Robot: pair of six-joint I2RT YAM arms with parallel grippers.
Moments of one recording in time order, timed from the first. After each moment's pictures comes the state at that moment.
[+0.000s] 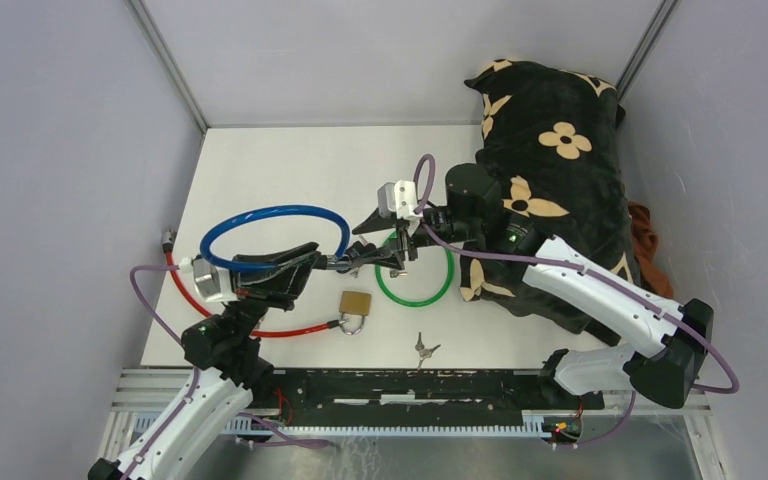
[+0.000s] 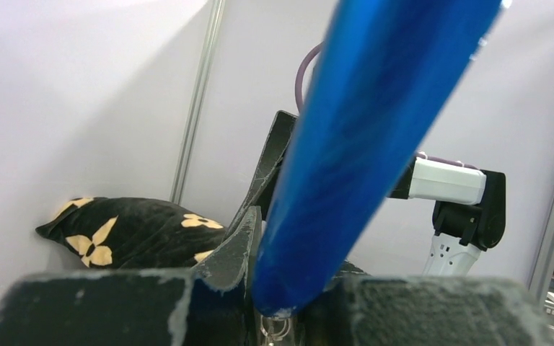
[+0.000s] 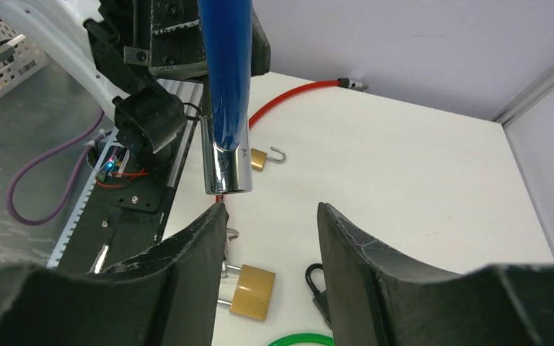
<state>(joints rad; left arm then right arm) -0.49 0.36 0.20 1.02 0.32 -0.66 0.89 1.30 1.26 -0.10 -0.73 -0.32</state>
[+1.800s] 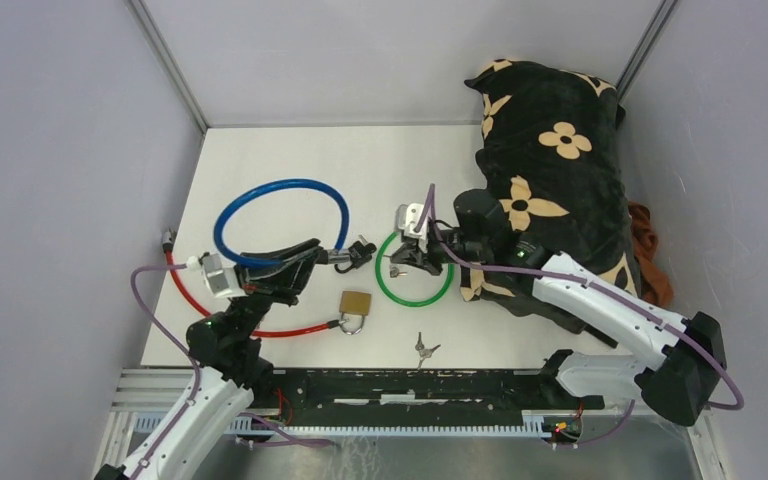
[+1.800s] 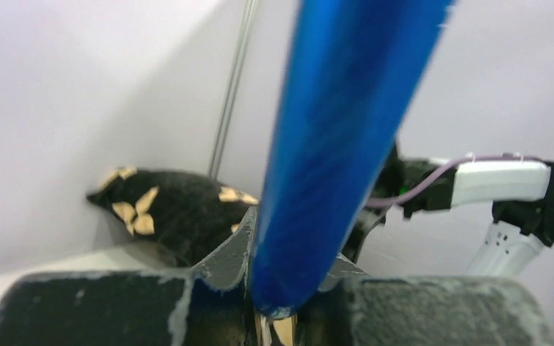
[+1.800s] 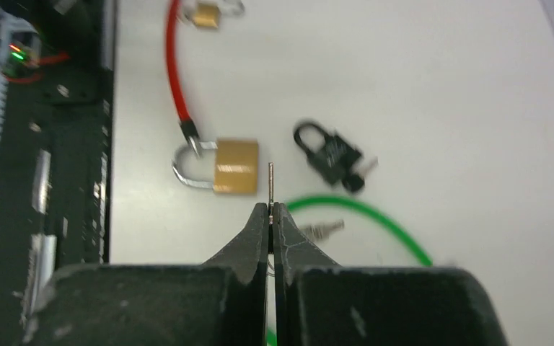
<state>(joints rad) -0.45 0.34 0.18 0.89 0.33 -0.61 0.85 1.23 1.06 -0.20 -0.57 -0.40</state>
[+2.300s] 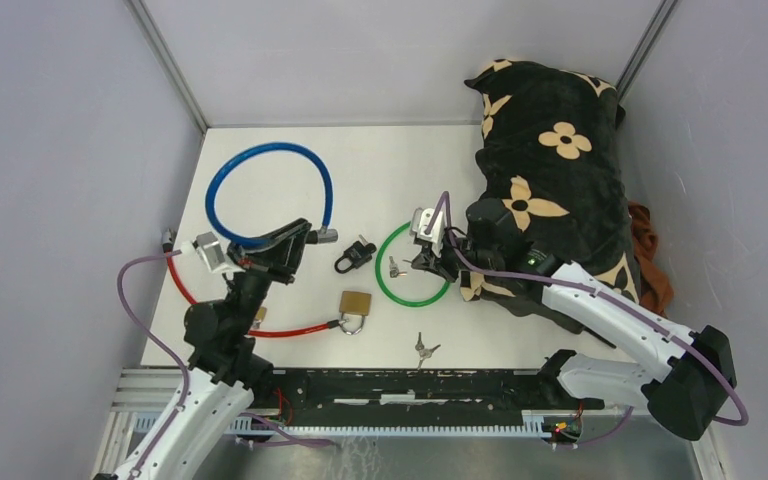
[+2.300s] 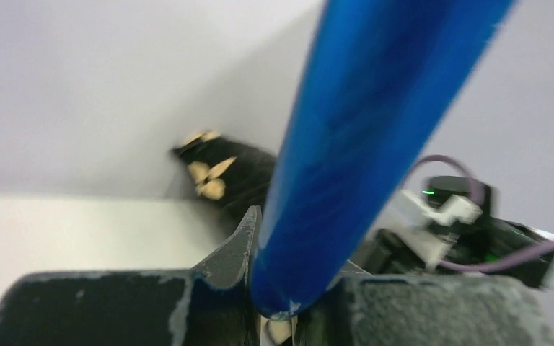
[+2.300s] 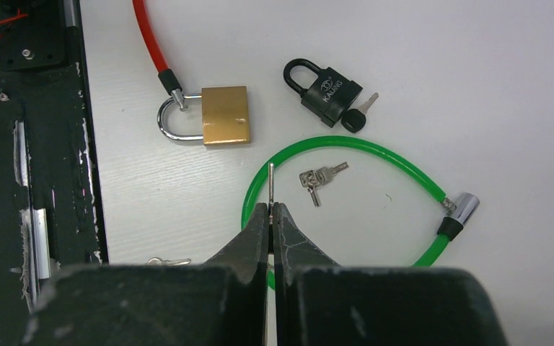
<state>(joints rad) -0.44 0.31 0.28 0.64 0.12 -0.59 0.74 1.14 0.90 -0.29 -0.48 -0.38</state>
